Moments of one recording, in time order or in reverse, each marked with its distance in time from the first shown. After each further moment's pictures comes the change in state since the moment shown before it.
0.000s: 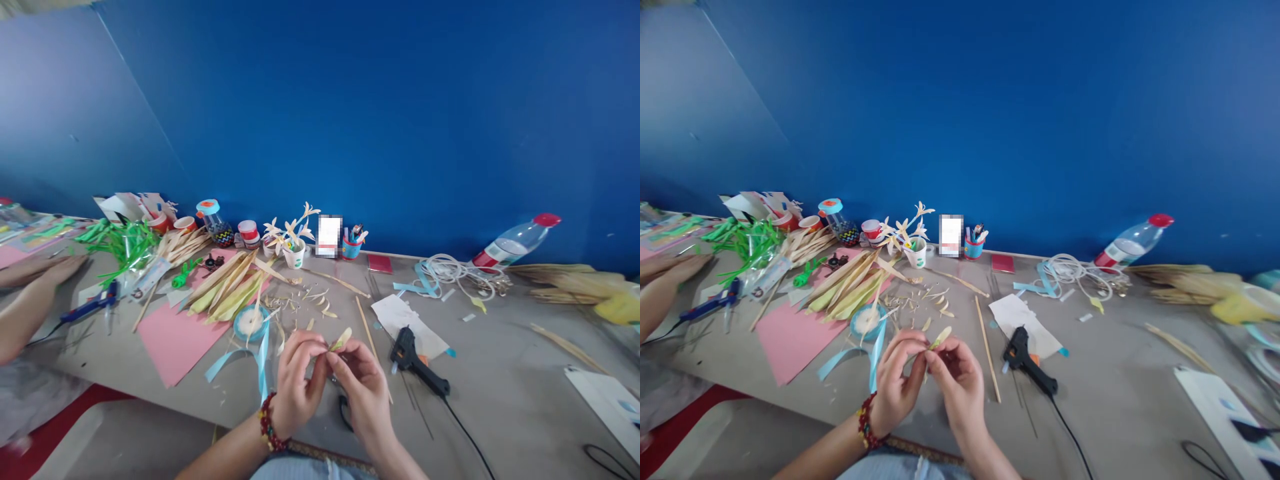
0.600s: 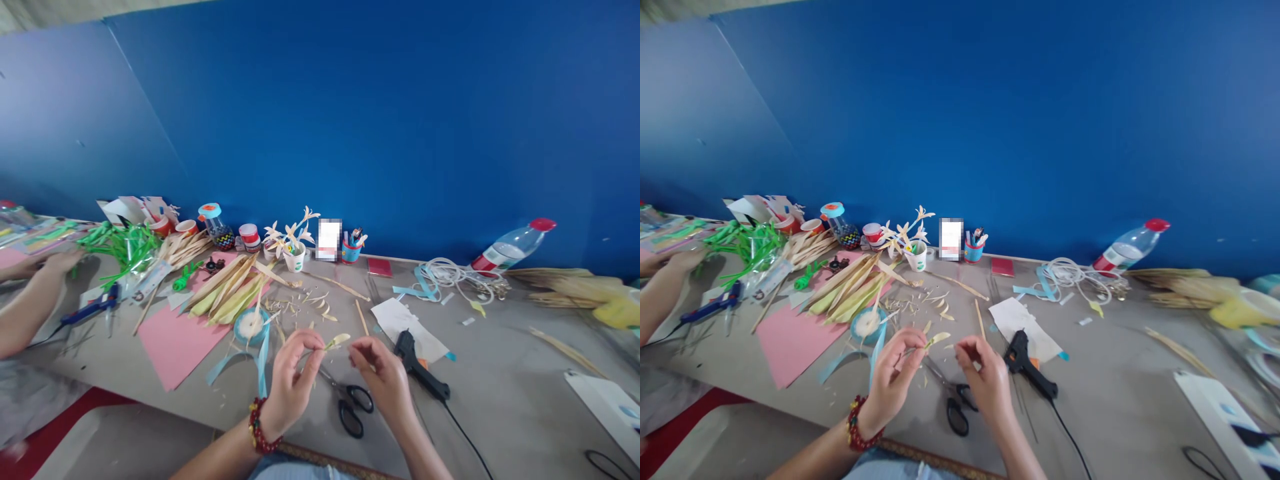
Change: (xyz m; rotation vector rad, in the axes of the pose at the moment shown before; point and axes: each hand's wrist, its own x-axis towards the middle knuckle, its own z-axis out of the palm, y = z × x) left_hand 0.004 -0.009 -0.004 -0.434 -0.032 -0.294; right_hand 0.029 -0.010 -0.057 -0.782 -0.103 -0.249
